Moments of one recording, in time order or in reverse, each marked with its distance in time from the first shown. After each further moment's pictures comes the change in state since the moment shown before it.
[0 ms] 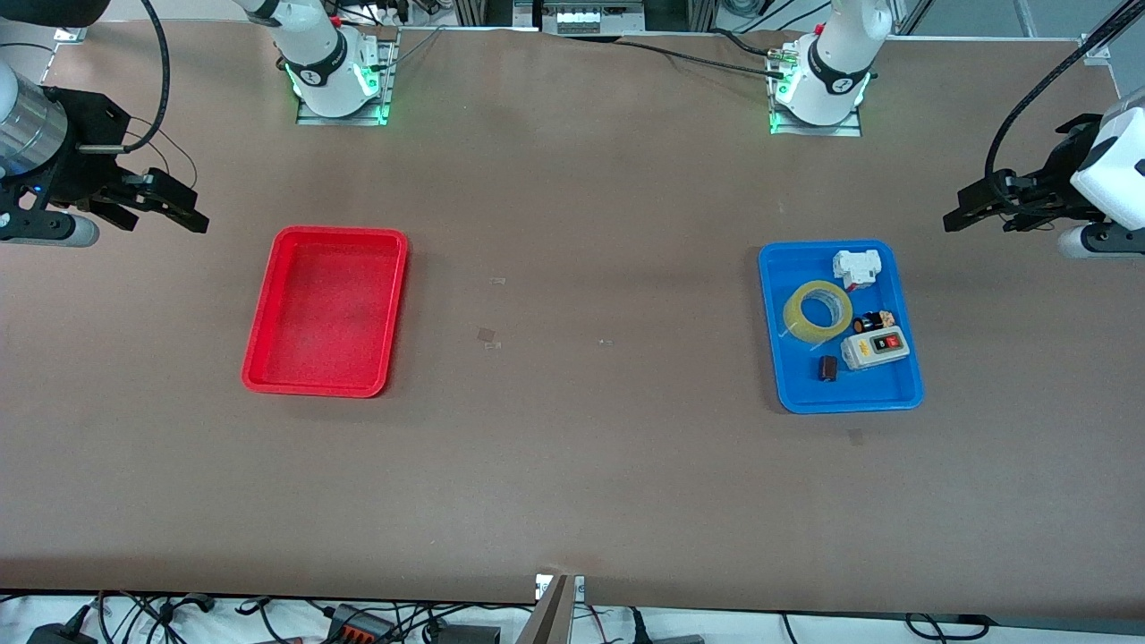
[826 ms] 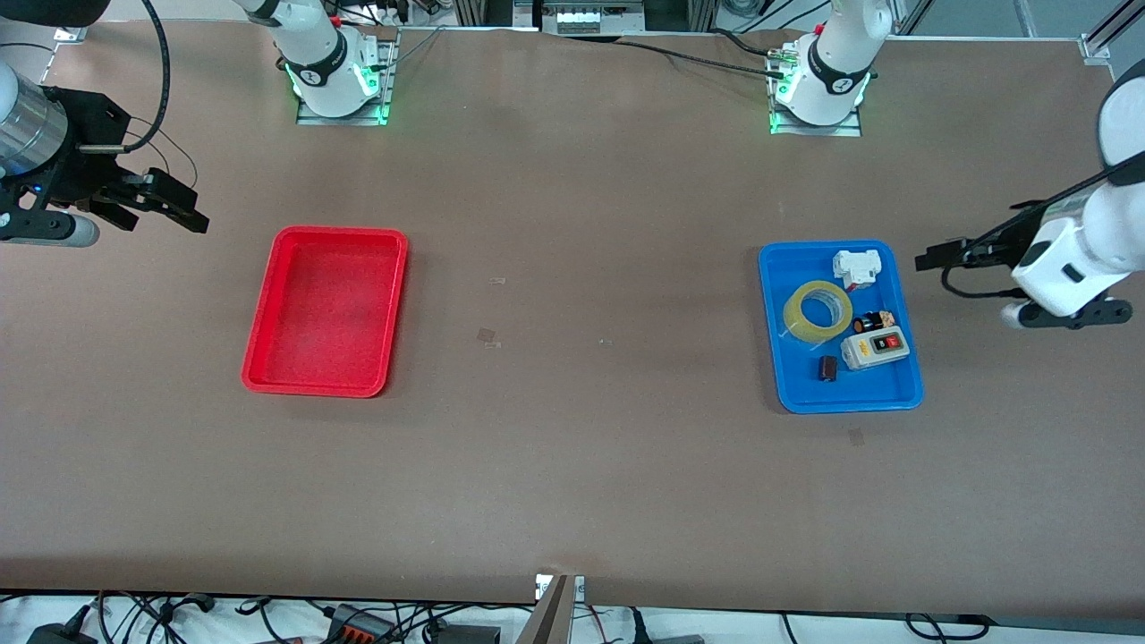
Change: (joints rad) left arm 0.028 0.136 0.005 -0.120 0.001 0.111 -0.002; right arm 0.001 0.000 0.000 0.001 0.000 0.001 0.000
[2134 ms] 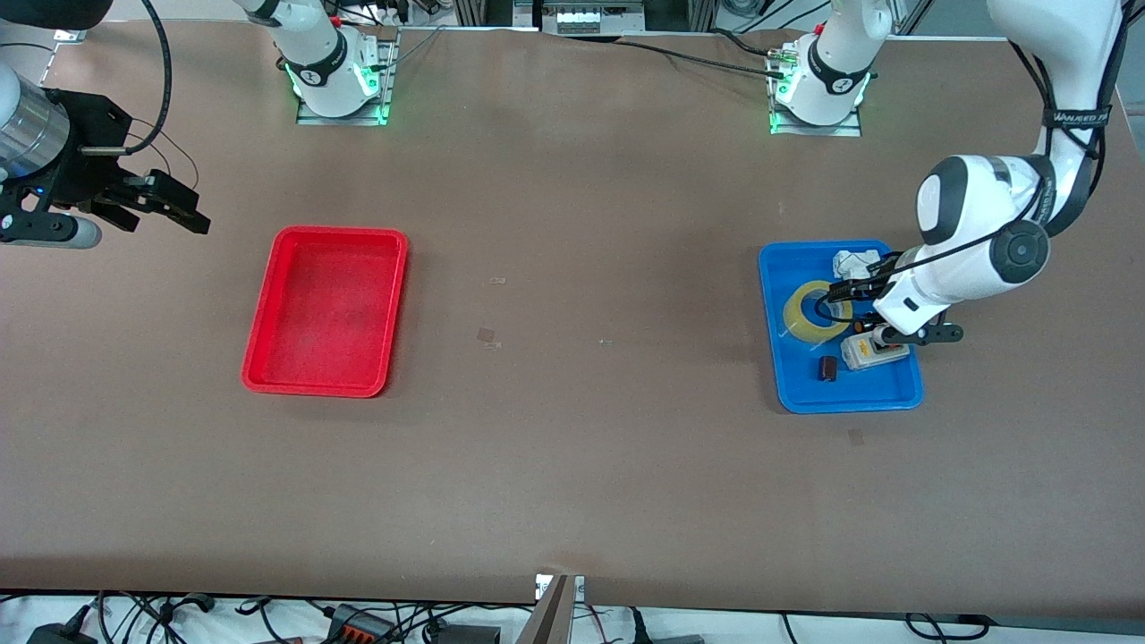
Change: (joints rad) left arm -0.031 0.067 -0.023 -0.509 0.000 0.604 0.000; right arm 0.000 0.004 0.000 0.000 0.000 0.000 0.000
